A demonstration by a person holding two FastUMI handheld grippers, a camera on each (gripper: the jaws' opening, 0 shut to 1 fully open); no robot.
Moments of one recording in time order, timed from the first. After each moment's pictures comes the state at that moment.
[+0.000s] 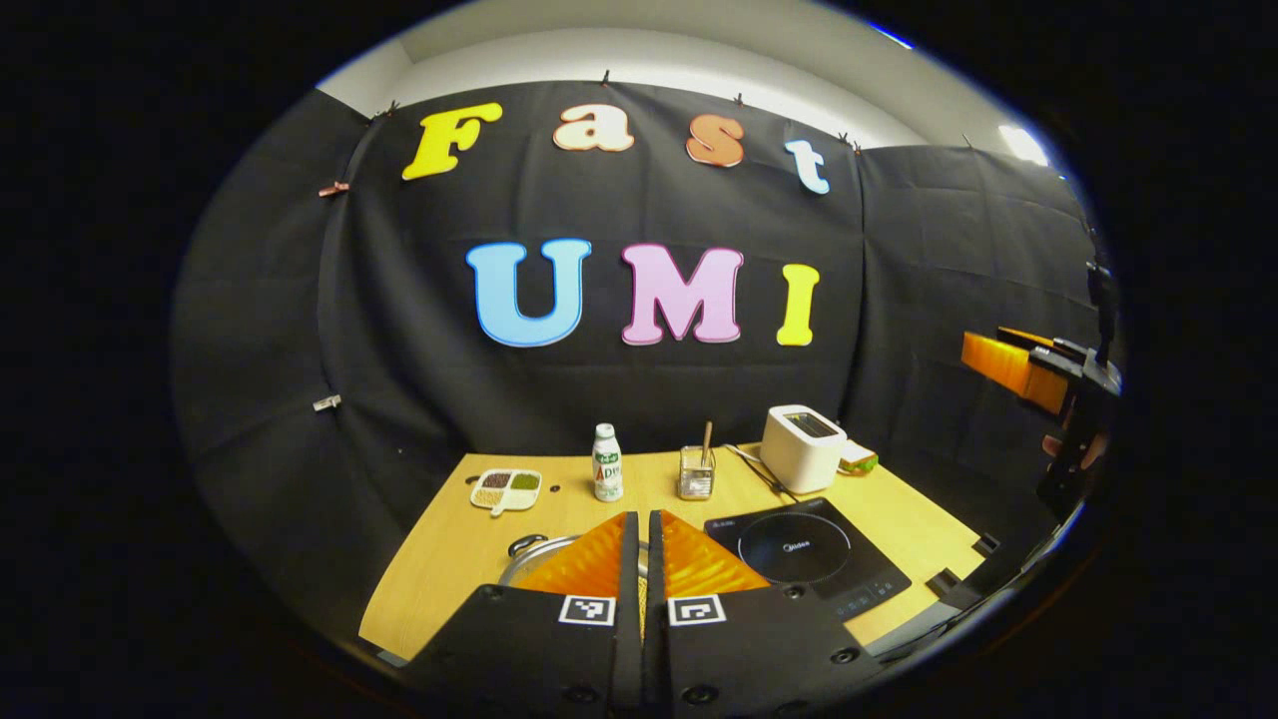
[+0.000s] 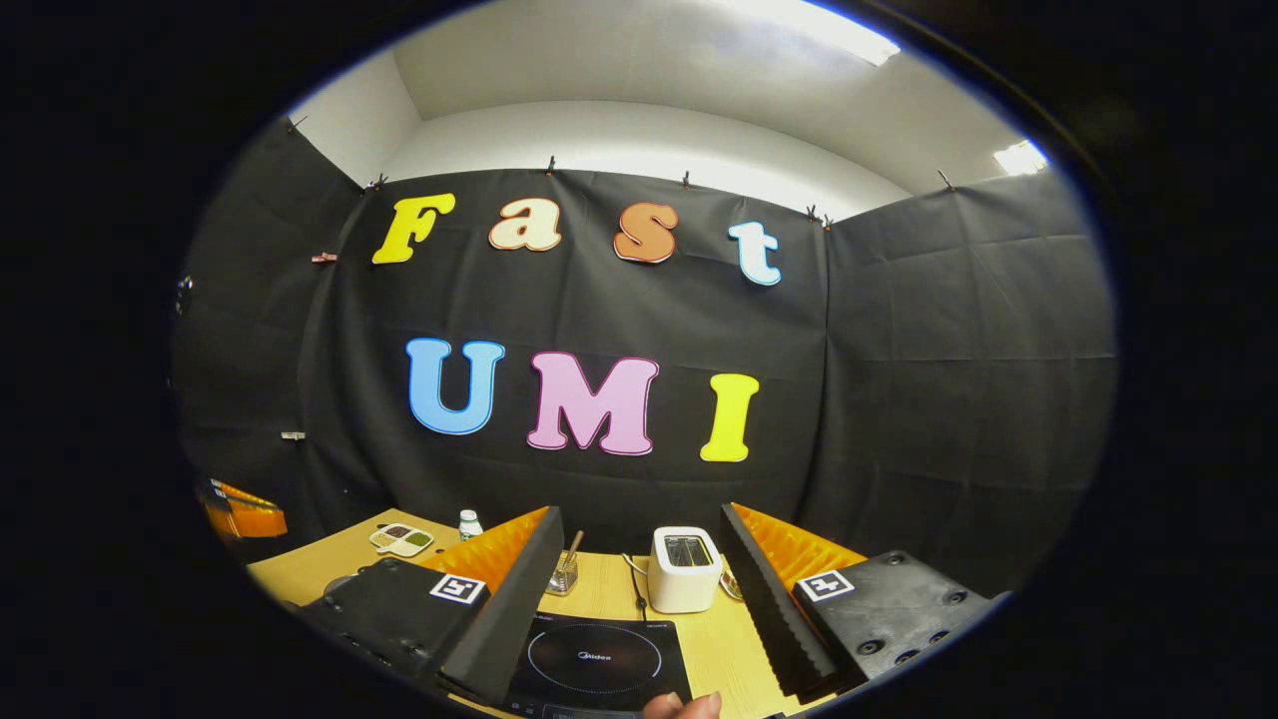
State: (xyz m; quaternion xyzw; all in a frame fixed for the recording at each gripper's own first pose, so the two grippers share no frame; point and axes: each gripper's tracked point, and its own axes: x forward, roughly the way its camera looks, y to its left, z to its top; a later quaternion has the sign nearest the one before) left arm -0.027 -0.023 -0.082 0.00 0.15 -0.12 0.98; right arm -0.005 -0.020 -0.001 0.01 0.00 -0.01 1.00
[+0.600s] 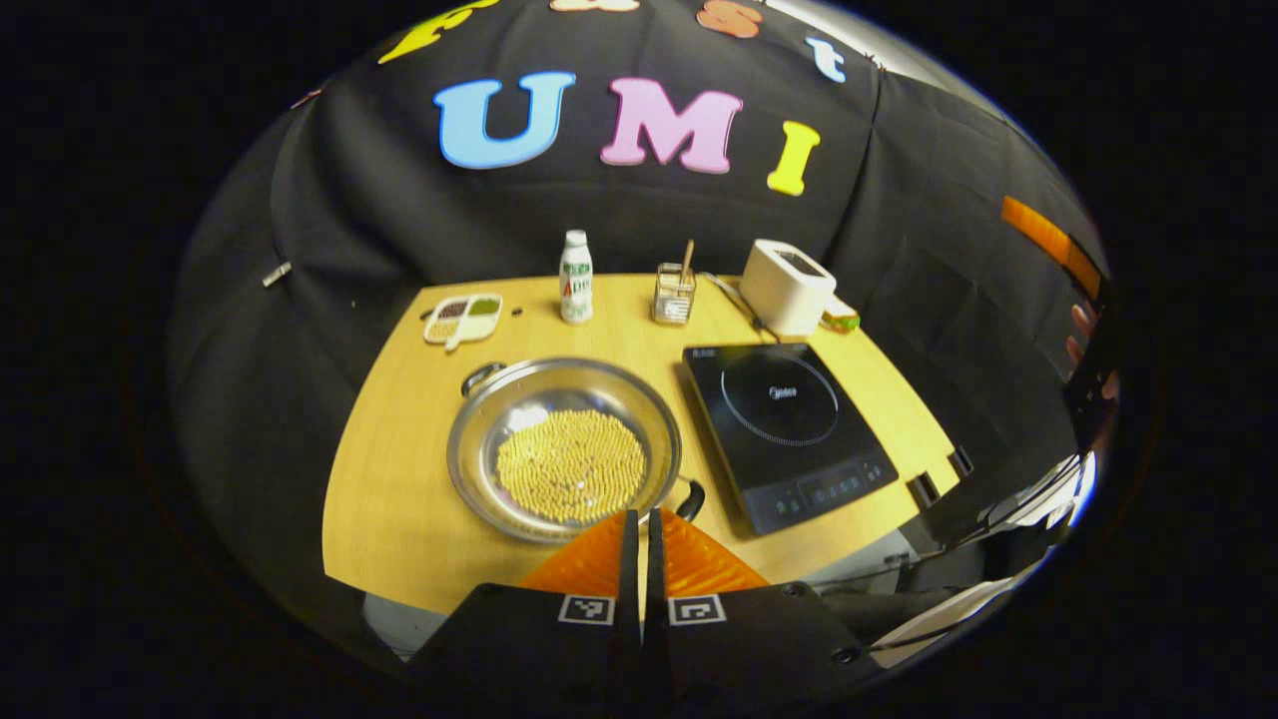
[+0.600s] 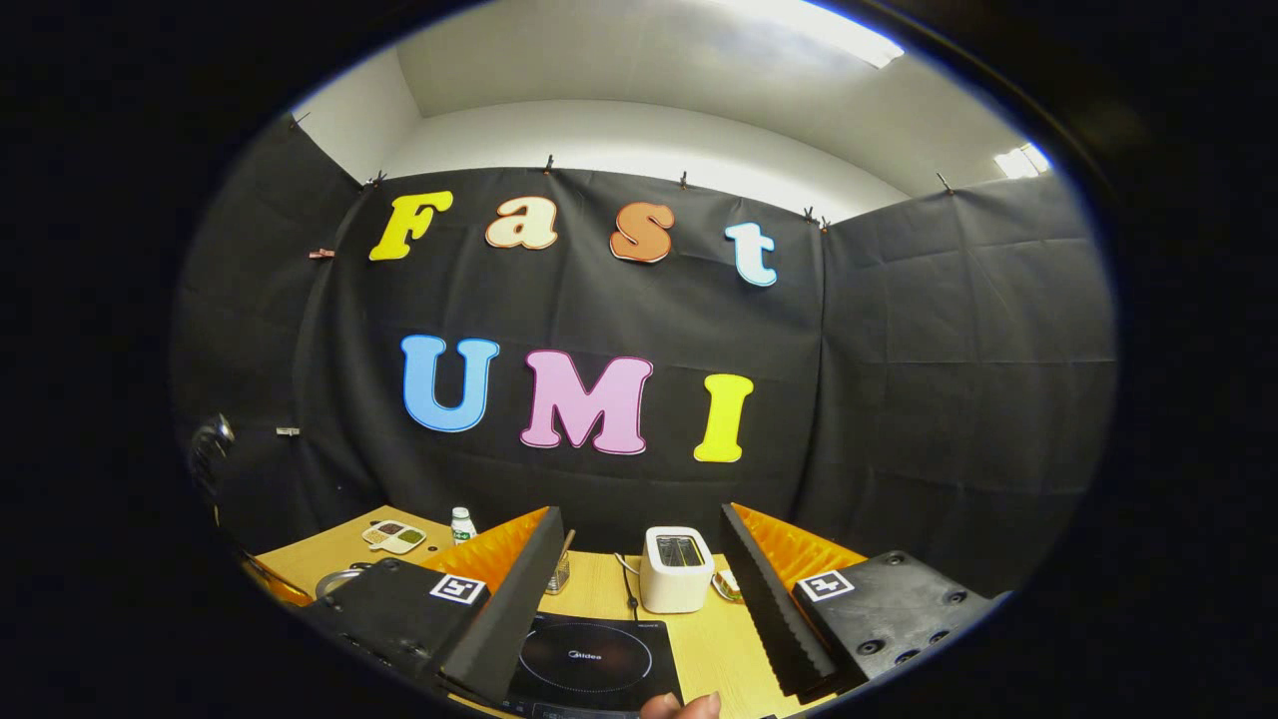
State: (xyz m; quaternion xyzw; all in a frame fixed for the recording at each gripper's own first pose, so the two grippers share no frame) left arm -0.078 -0.025 -0.233 -0.01 0.42 -0.17 0.89; right arm -0.005 -0.028 -0.006 0.00 0.00 -0.02 1.00
